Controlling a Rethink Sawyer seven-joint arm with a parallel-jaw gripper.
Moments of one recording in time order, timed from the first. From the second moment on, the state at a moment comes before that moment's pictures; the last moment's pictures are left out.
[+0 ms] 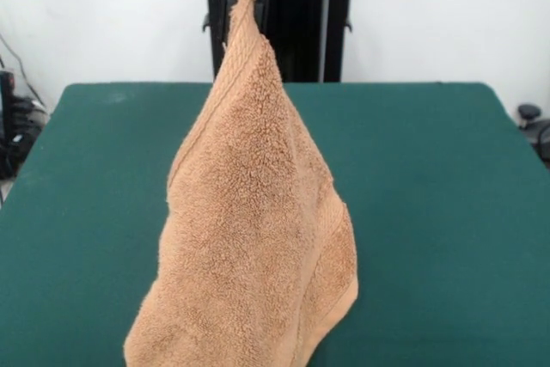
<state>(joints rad) -0.17 -0.79 -0.07 1.37 -0.06 0.78 1.57</state>
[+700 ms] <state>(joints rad) -0.23 -0.78 -0.07 1.59 -0.06 0.50 1.57</state>
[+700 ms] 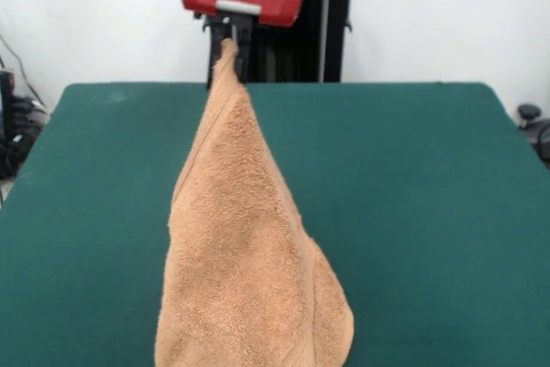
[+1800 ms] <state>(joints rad) -0.39 -0.75 -0.07 1.81 -0.11 0.22 1.57</state>
